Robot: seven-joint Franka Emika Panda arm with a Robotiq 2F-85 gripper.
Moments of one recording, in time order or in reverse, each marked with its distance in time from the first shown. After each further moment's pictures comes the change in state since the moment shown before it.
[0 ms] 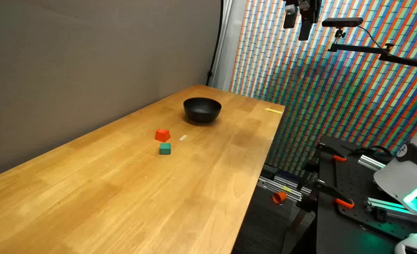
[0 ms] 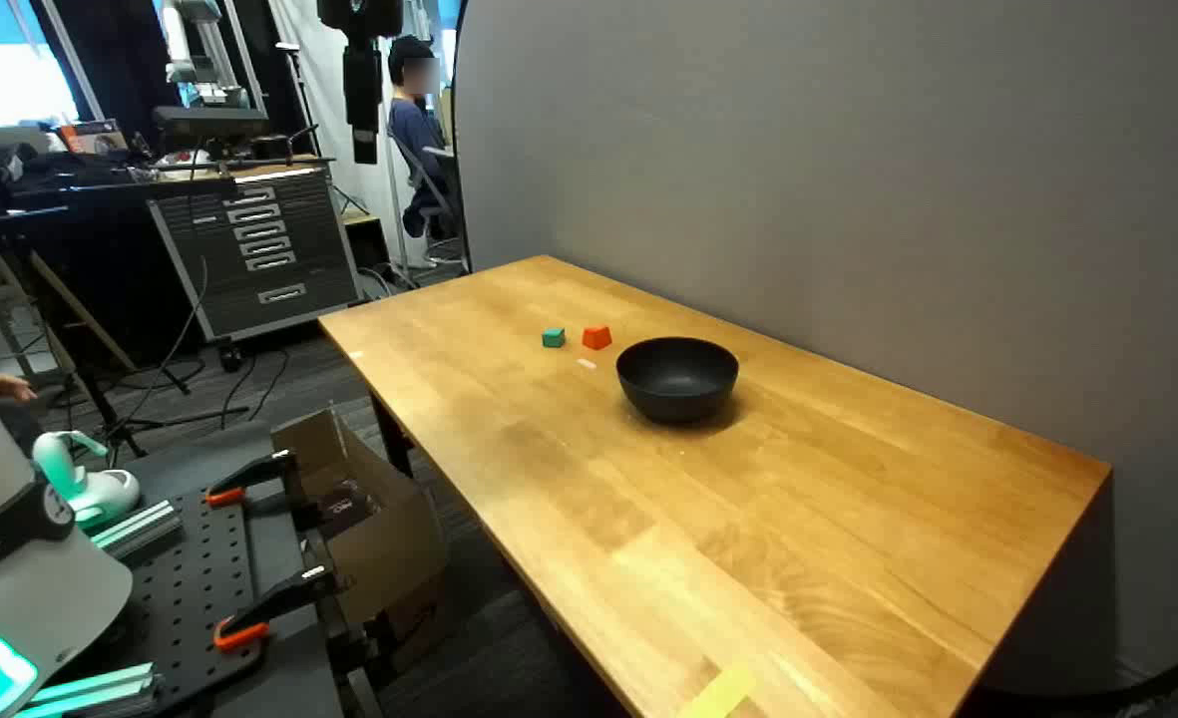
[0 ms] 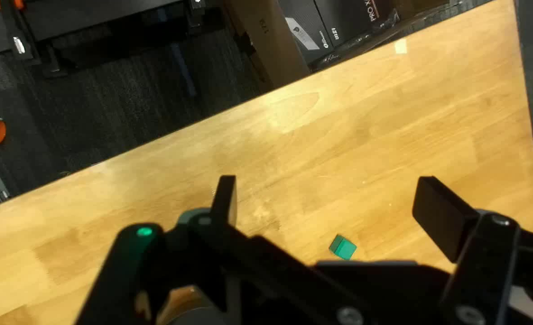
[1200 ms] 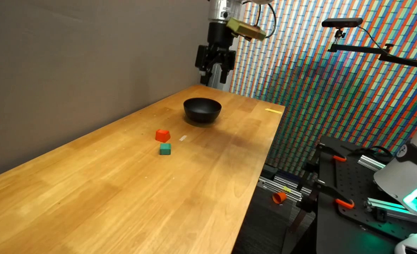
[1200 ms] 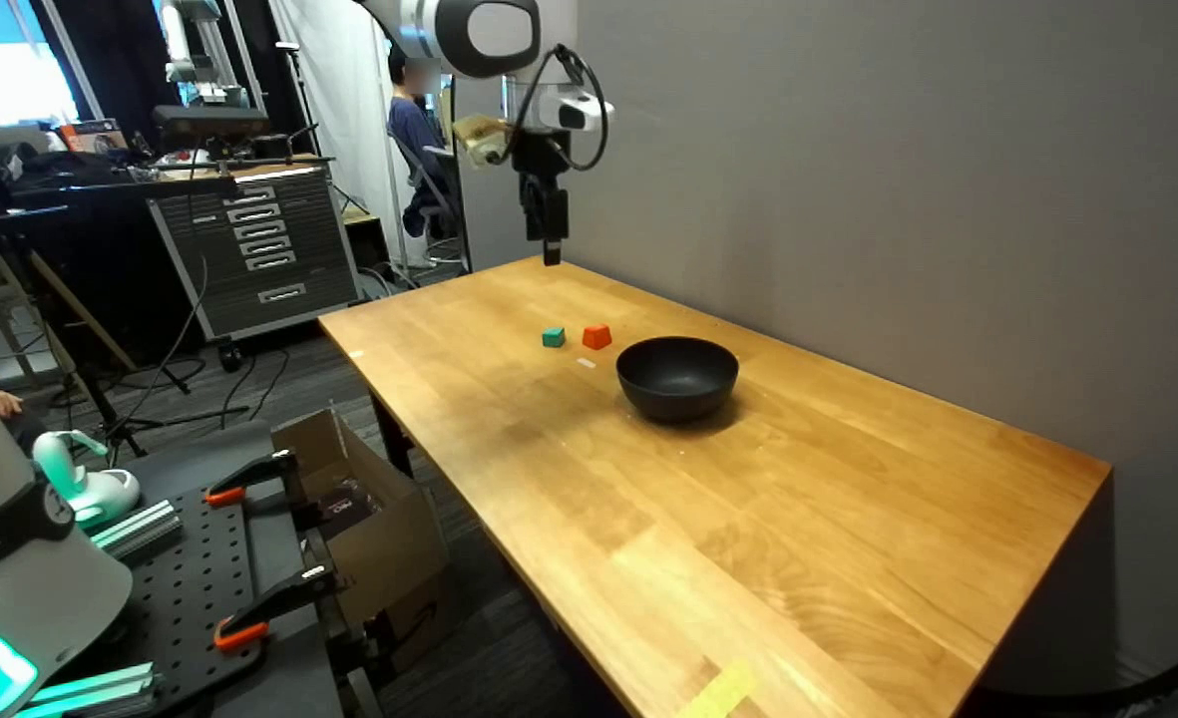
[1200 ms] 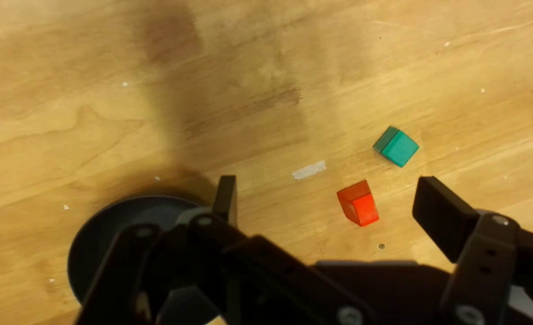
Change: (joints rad) arm -0.001 0.676 0.074 0.350 -0.184 0.428 0.029
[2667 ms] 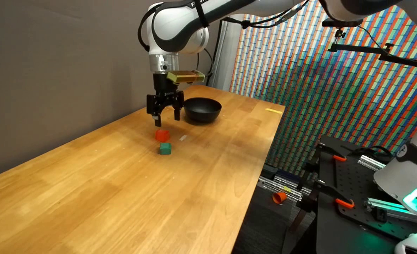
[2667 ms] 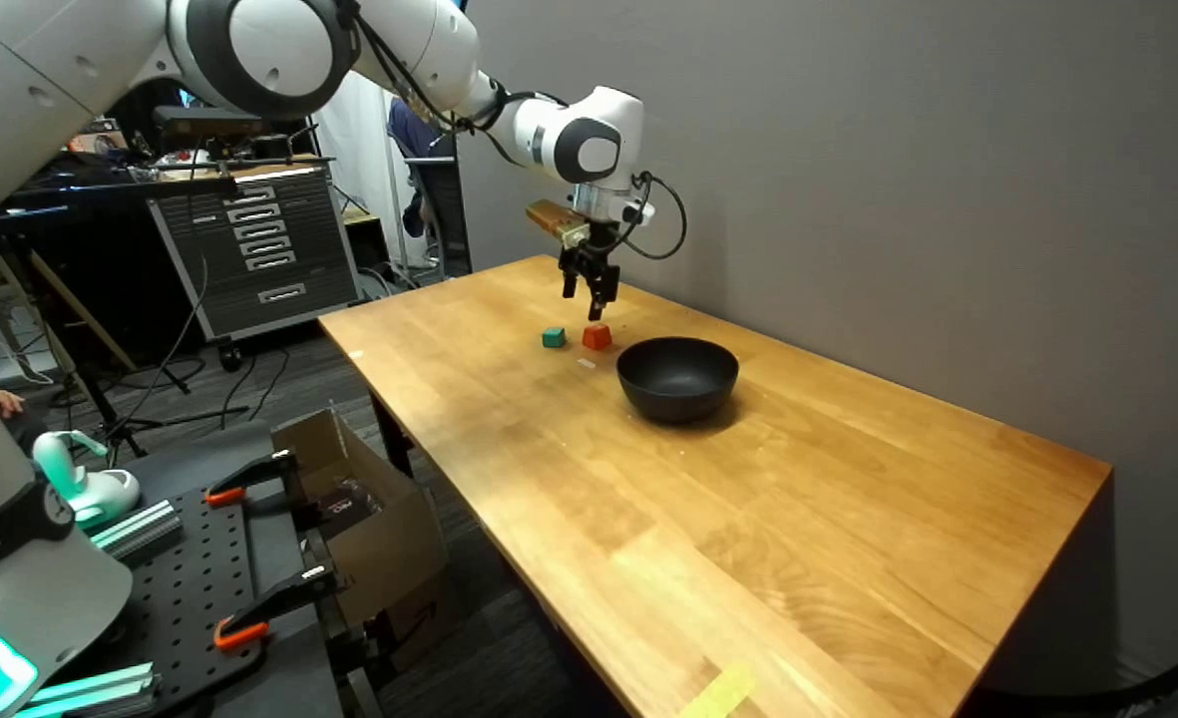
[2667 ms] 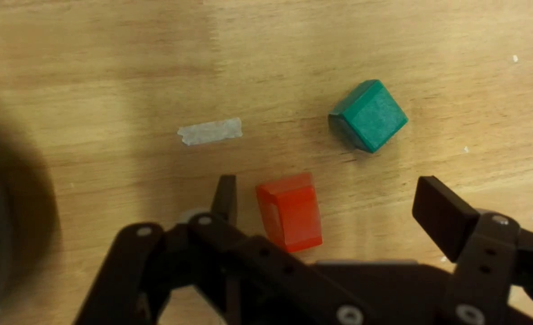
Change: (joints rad) arm 0.115 0.718 -0.004 0.824 -0.025 -0.255 -0.087
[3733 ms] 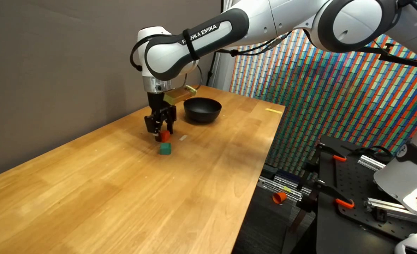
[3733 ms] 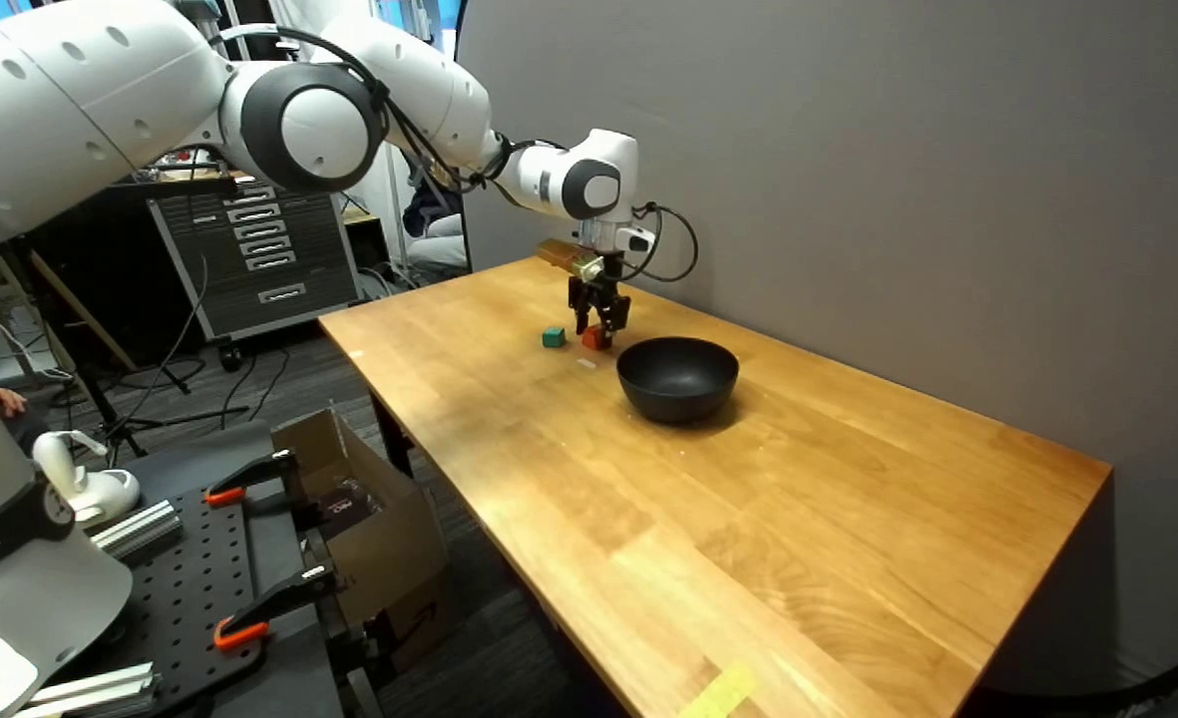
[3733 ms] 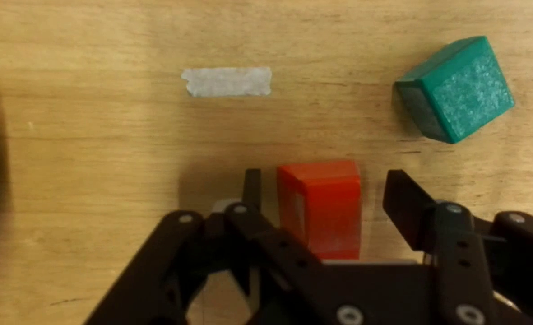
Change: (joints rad) arm 0.049 0.203 -0.031 0.224 -0.095 -0.004 -0.068
